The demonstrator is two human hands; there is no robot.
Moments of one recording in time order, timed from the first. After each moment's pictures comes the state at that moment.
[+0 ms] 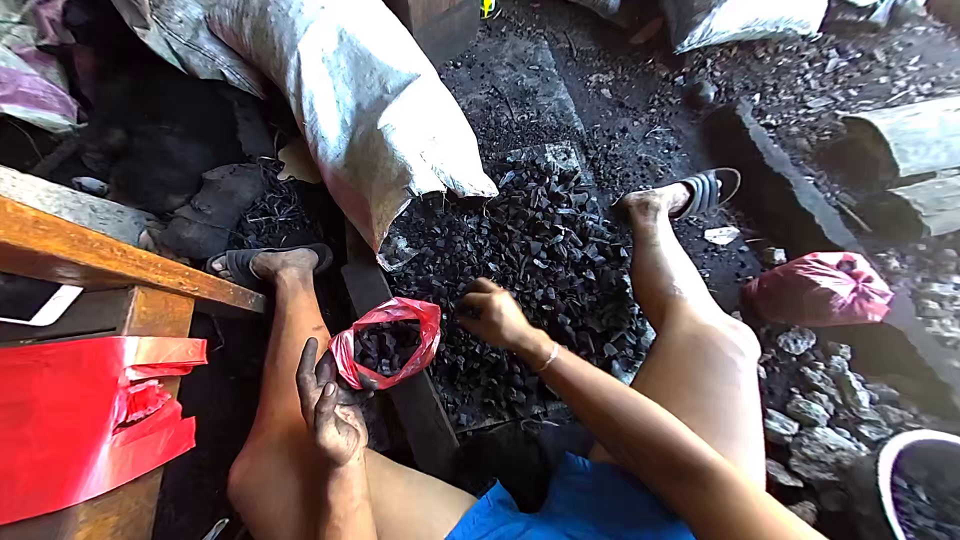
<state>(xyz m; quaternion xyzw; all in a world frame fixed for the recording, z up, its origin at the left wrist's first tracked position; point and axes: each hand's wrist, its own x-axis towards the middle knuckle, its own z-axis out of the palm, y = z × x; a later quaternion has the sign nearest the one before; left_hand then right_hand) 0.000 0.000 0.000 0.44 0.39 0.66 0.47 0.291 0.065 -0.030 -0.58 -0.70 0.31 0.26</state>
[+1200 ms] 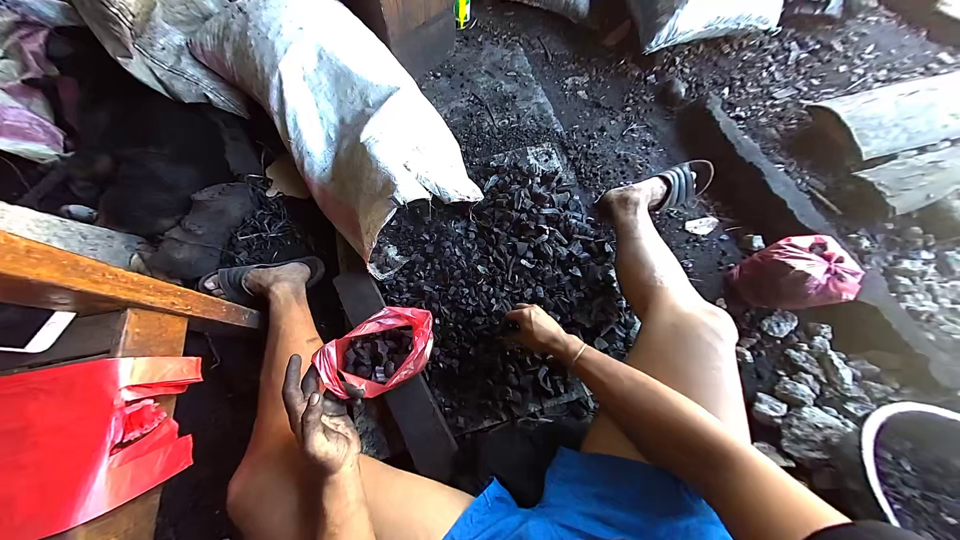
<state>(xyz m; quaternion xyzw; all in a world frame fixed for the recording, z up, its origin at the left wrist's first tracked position) -0.003 0.000 0.000 0.43 0.43 0.66 0.44 0.397 0.023 -0.100 -0.64 -0.68 0.35 0.05</state>
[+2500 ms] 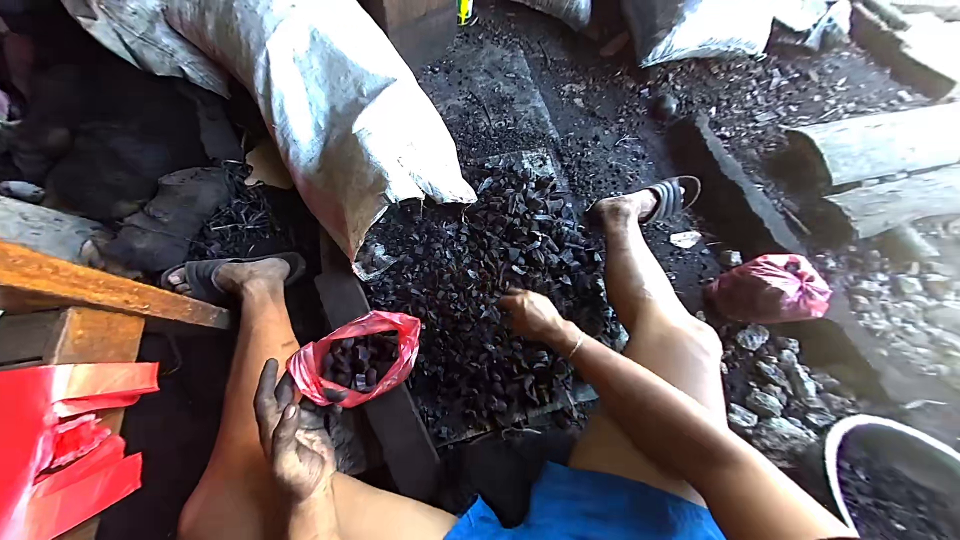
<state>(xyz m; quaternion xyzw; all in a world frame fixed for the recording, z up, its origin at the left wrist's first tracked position) 0.000 0.002 0.006 0.42 0.42 0.65 0.47 0.413 0.057 -0.061 -0.67 -0.69 0.27 -0.02</state>
